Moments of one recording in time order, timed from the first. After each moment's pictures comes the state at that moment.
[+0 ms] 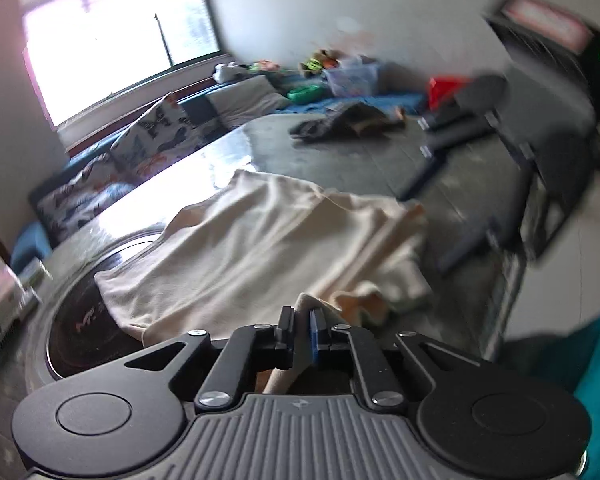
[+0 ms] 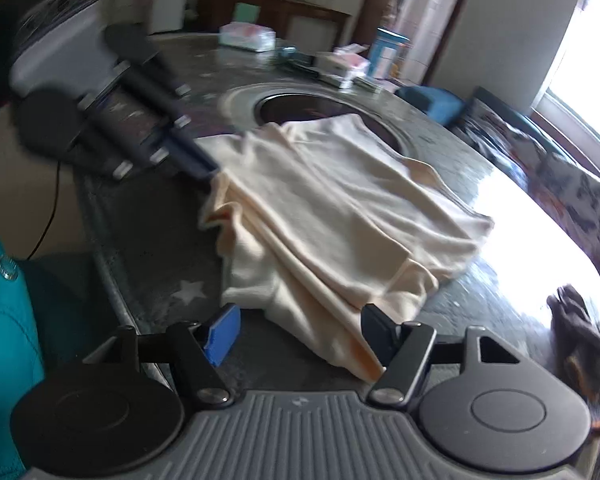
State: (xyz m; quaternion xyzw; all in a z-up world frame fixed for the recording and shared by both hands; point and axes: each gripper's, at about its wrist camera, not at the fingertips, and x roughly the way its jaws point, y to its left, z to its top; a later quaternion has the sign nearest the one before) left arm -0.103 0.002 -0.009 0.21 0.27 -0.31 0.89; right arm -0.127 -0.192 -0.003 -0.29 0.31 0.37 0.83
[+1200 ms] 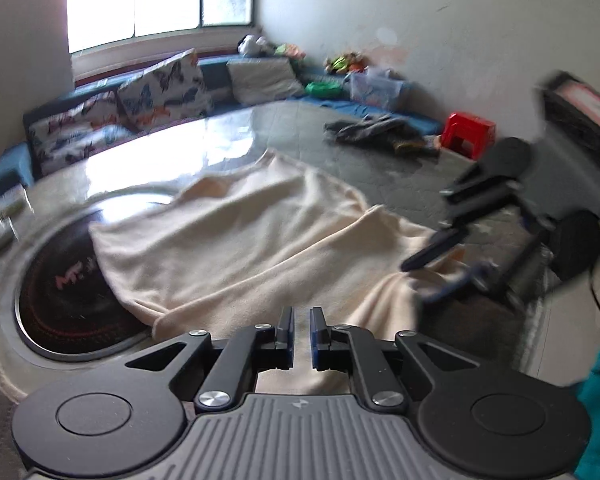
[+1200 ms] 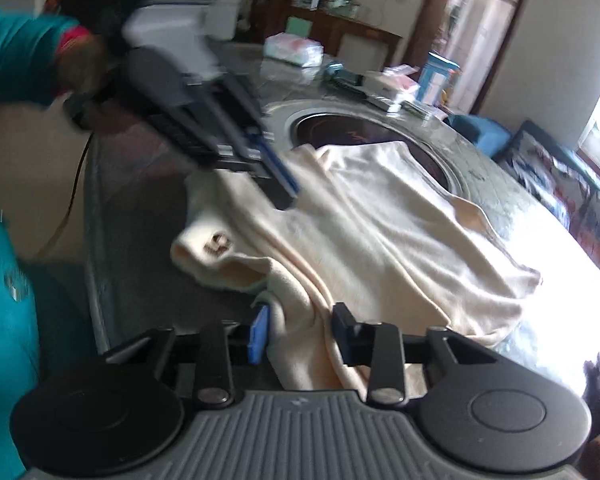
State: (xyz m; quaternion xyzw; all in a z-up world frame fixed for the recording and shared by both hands) left arm -0.065 0.042 -0.002 0.11 0.32 -0.33 0.88; right arm -0.087 -0.176 -0.009 -0.27 0.31 0.44 0.80
